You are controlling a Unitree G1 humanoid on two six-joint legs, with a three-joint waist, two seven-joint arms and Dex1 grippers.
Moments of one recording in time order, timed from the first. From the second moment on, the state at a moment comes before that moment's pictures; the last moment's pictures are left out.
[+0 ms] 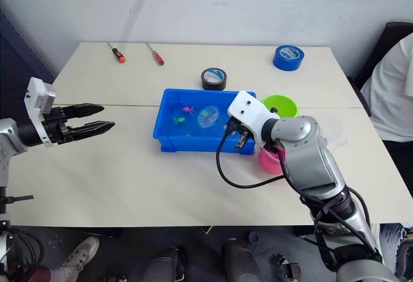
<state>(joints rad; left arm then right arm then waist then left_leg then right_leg) -0.47 0.89 0.34 0.14 -0.45 0.59 -1.10 -0.66 -0.55 0.21 -0.45 -0.13 0.99 0.87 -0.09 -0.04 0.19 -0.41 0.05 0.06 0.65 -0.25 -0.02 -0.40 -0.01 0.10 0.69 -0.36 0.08</state>
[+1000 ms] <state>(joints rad) -0.26 0.91 0.43 -0.11 -0.60 0.69 -1.00 -0.71 -0.49 0.38 -0.34 -0.04 0.83 0.68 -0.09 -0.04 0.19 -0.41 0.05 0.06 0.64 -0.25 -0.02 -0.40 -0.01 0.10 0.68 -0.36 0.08</state>
